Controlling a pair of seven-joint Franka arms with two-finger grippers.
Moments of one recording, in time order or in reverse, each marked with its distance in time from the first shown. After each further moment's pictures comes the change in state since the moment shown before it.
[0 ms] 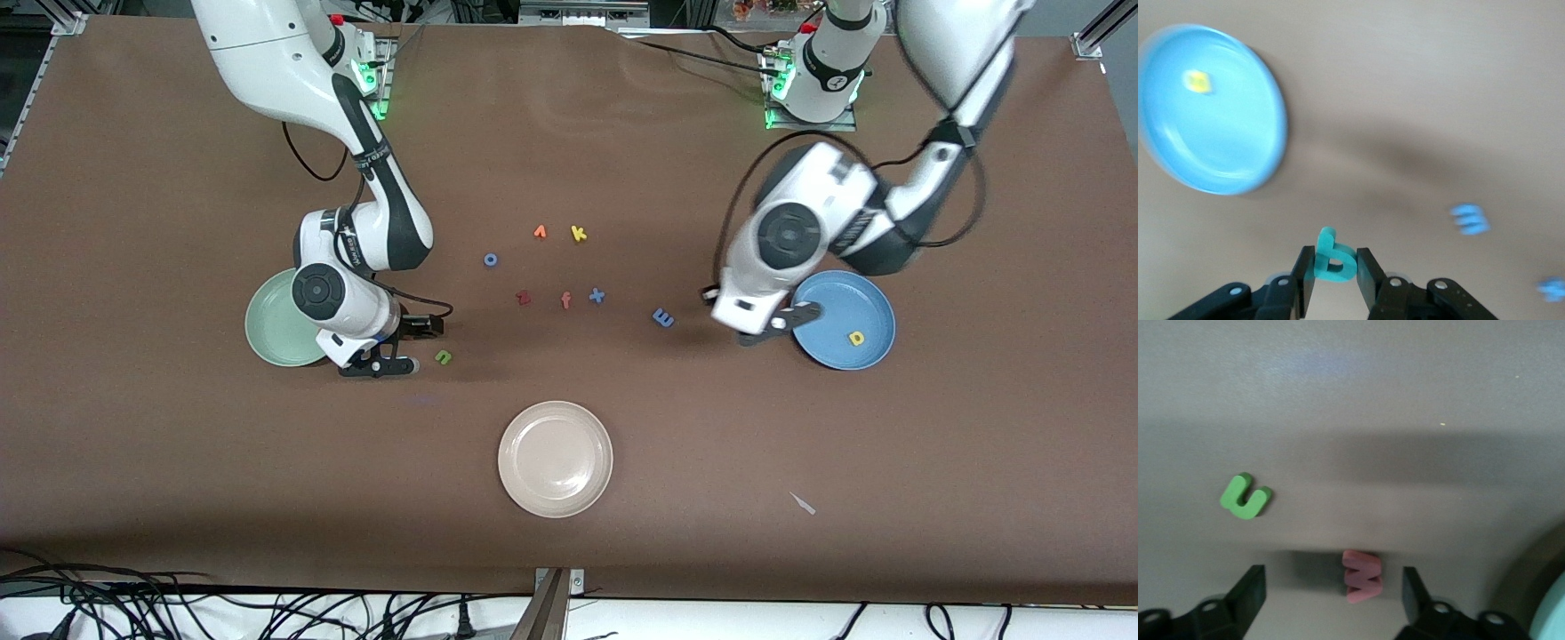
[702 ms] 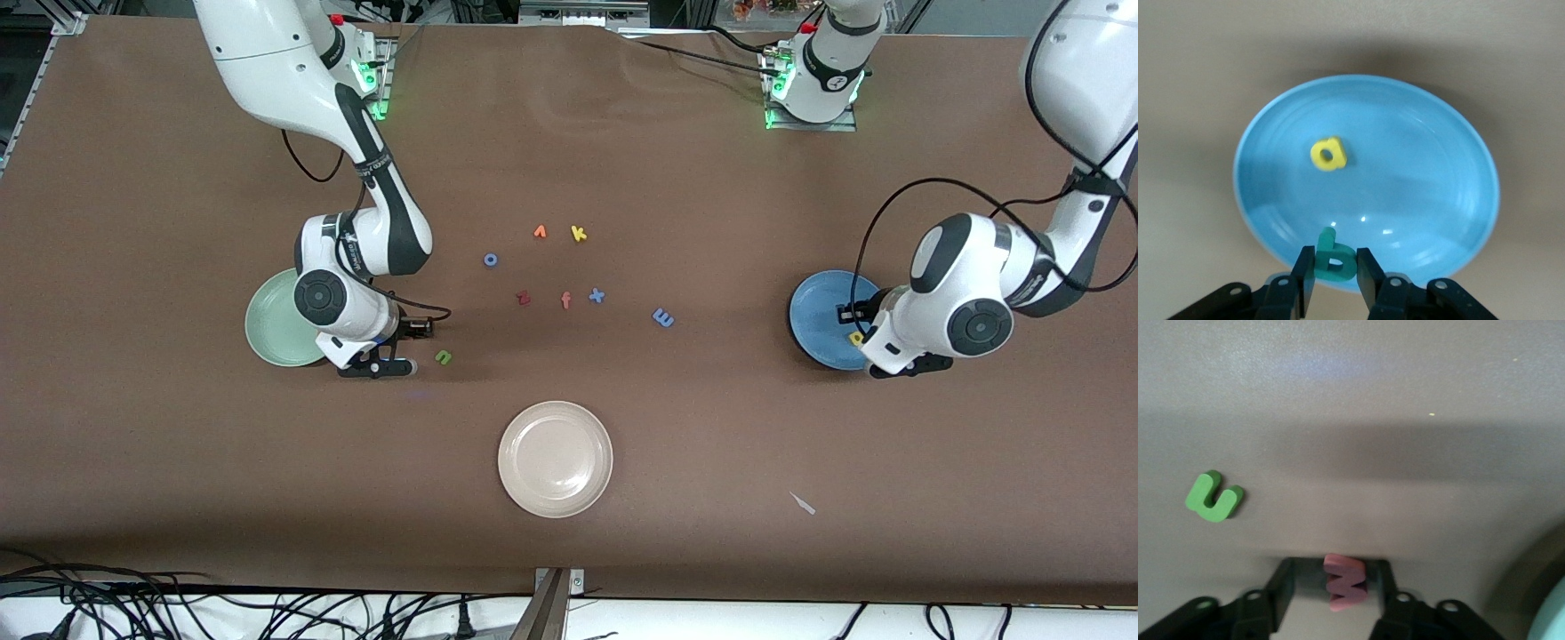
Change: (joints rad) left arm 0.332 0.184 0.017 -0.066 0.128 0.062 0.417; right arm -0.001 0.019 -0.007 -0.001 -0.002 0.000 -0.003
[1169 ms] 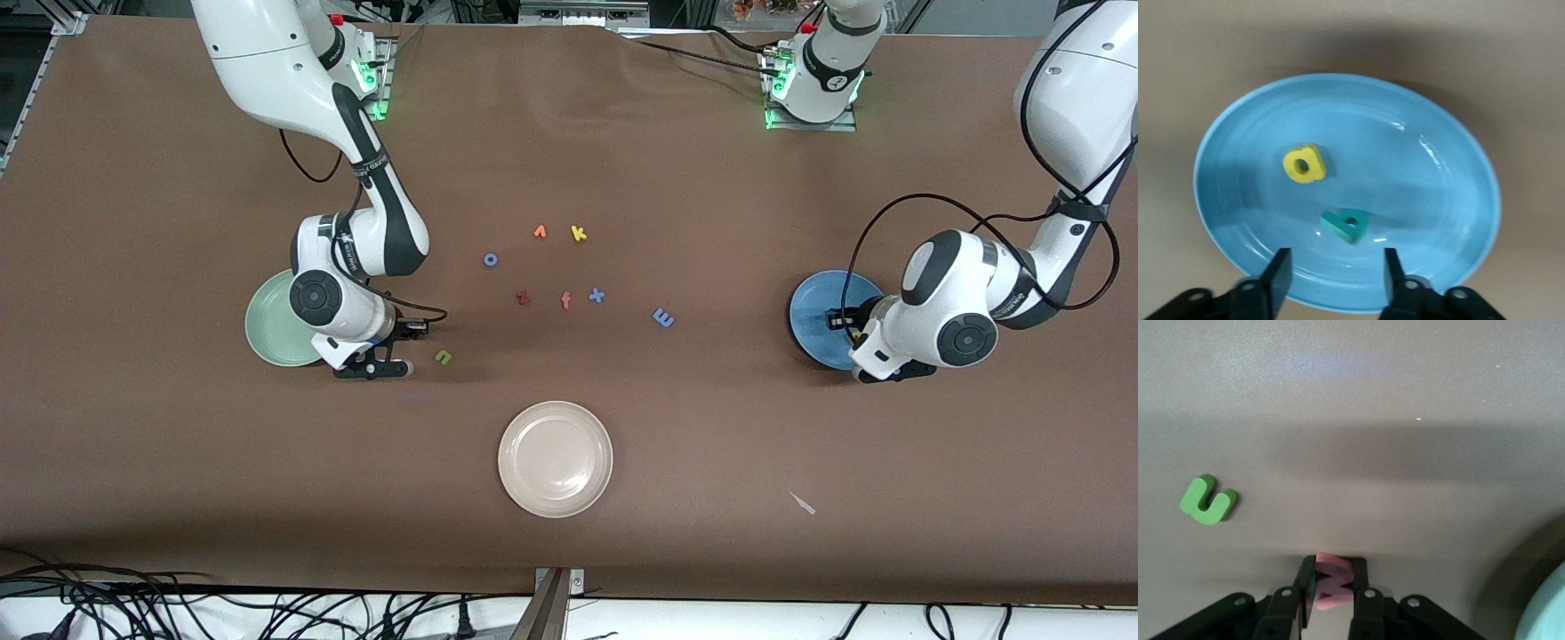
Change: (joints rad) left arm 0.010 0.036 -0.035 0.006 0.009 0.007 -0.030; right arm 0.000 -0.003 -0.006 0.001 -0.001 -0.002 -0.001
